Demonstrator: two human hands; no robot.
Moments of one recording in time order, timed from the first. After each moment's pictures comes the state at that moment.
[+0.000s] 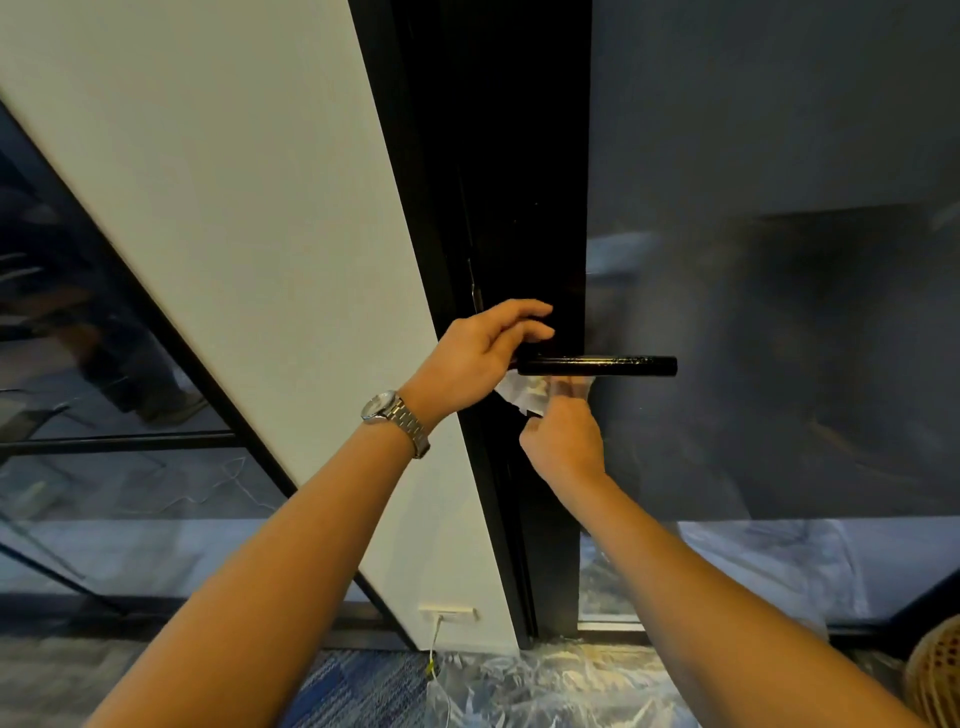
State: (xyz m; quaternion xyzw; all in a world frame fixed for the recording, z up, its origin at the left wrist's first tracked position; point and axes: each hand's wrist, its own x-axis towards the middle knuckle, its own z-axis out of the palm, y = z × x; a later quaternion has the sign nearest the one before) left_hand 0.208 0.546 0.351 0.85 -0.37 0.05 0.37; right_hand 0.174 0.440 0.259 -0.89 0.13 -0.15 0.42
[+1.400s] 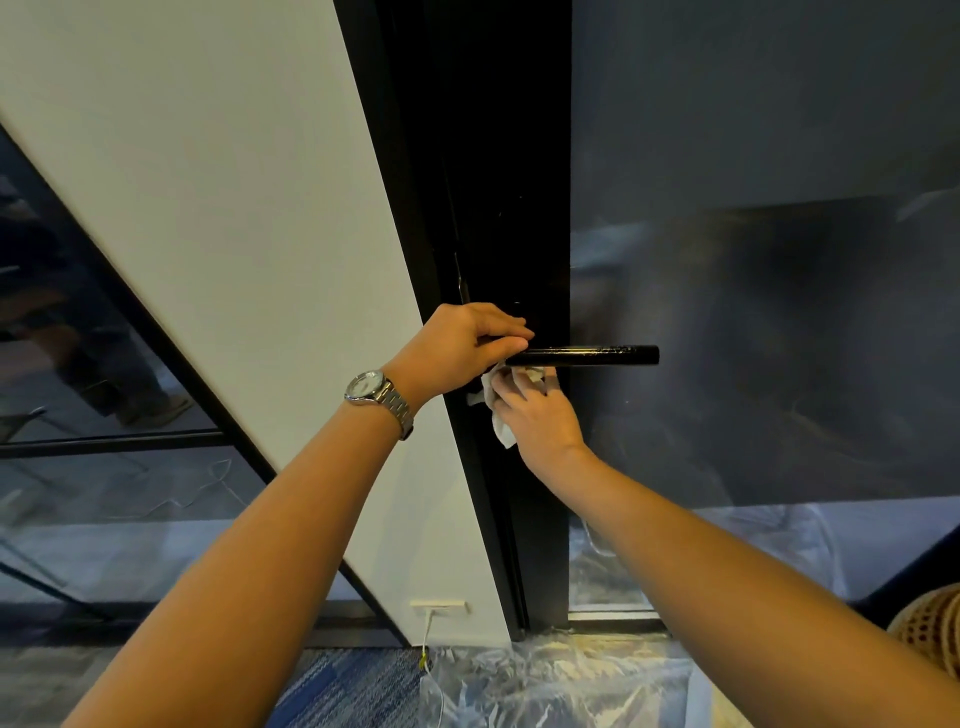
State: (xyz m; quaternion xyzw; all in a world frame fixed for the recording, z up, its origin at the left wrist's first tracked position) left_hand 0.215 0.549 0.358 0.89 -0.39 0.07 0.23; right_hand 0.183 0.434 0.253 -0.97 -0.13 -0.10 -0.17
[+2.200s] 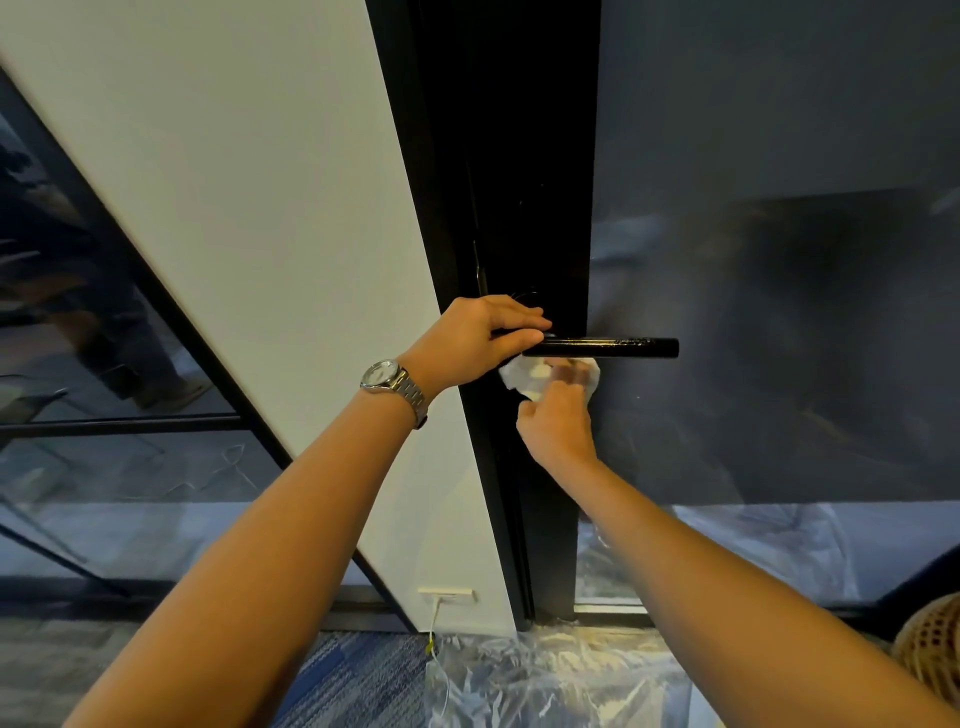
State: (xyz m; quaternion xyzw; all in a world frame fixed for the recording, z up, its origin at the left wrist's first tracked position) left_hand 0.218 0.553 0.353 0.89 -0.39 0.05 0.23; right_hand 0.175 0.450 0.253 -0.83 0.15 -0.14 0.52
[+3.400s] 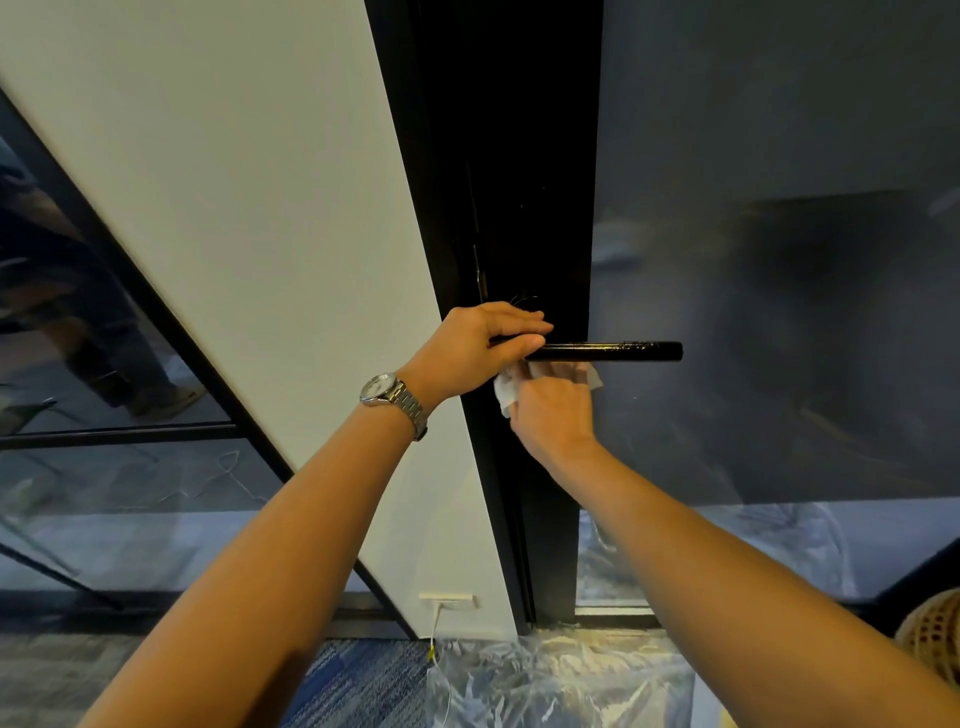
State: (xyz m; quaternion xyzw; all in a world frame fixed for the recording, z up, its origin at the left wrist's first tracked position) left_hand 0.218 0.557 0.349 0.88 -0.39 0.05 0.28; right_hand 0.184 0.451 0.269 -0.98 0.00 -0.16 0.07
